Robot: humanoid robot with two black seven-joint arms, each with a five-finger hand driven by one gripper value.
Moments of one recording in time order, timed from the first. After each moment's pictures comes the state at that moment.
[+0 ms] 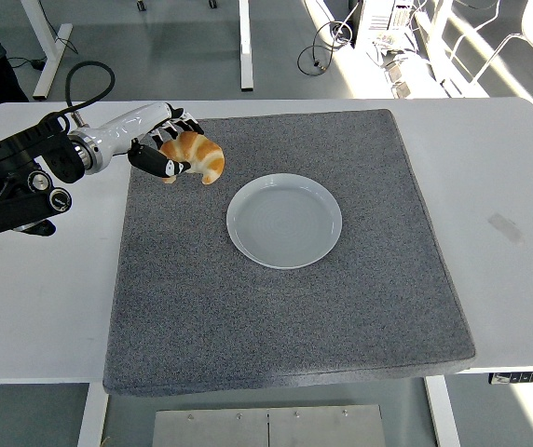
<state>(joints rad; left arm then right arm) -1.30 0.53 0.15 -1.18 0.85 0.27 -0.02 -0.10 0.00 0.09 0.15 -0.06 0.01 0.35</state>
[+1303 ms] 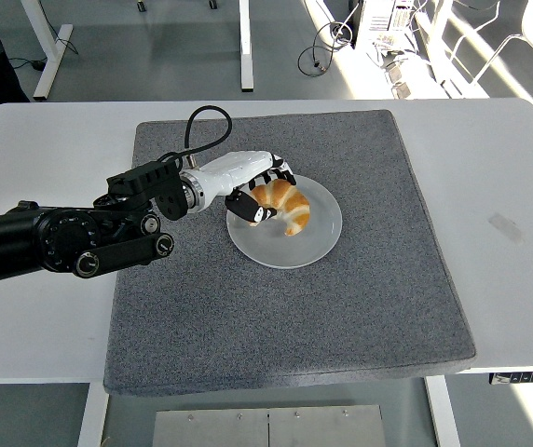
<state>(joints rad) -1.21 0.20 0.15 -1.03 1.01 0.28 -0.01 -0.10 0.00 0.09 0.15 -0.06 0.01 0.35</state>
